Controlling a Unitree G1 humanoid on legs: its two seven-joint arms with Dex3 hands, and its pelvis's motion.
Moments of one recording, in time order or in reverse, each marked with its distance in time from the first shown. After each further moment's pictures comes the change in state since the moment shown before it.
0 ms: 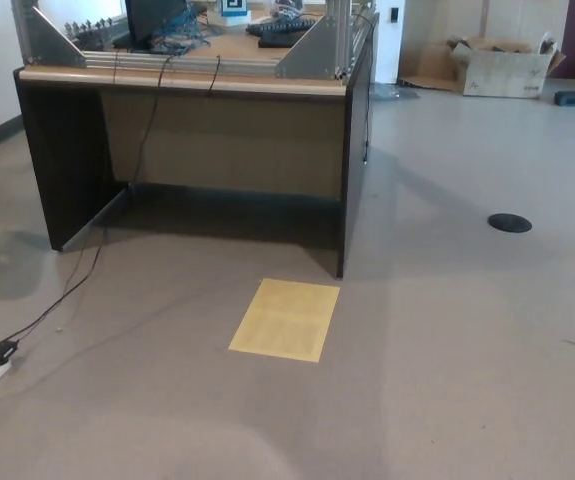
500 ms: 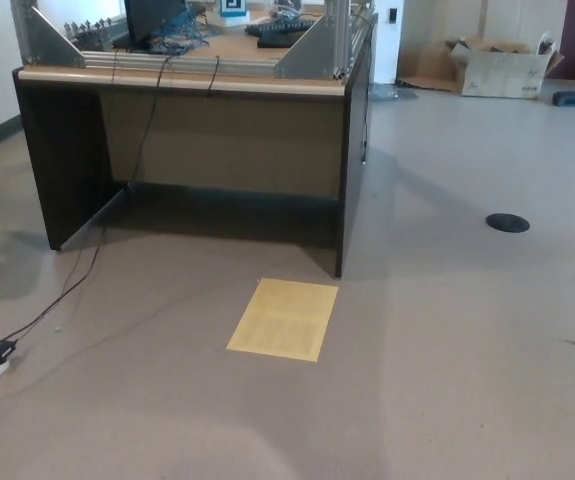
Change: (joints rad) left_arm -0.004 0.049 -0.004 0.035 0.012 -0.216 0.039; right_arm -0.017 -0.030 -0.019 0.101 -0.002 -0.243 -0.049
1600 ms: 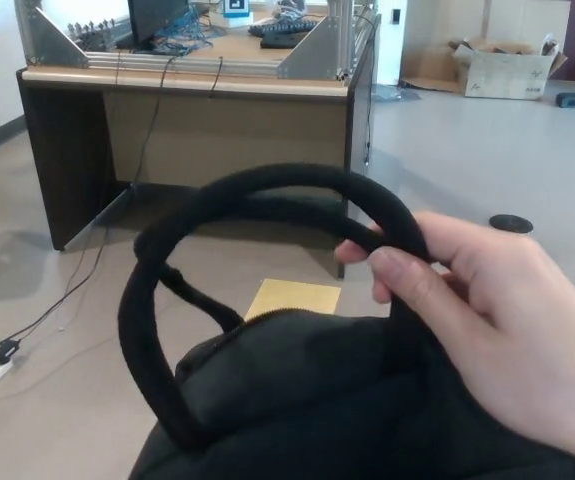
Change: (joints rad) left_arm 0.128 0.020 0.095 -0.317 -0.094 -0.112 -0.050; right_arm 0.025 0.003 0.019 0.058 -0.008 -0.101 -0.029
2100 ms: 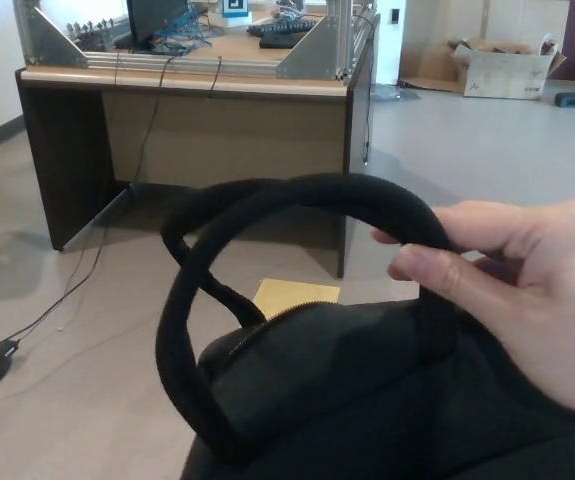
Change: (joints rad) left_arm 0.035 0.049 0.142 -0.631 -0.108 0.099 -0.037; right_arm -0.001 0.001 0.001 -0.001 0.000 0.000 0.000
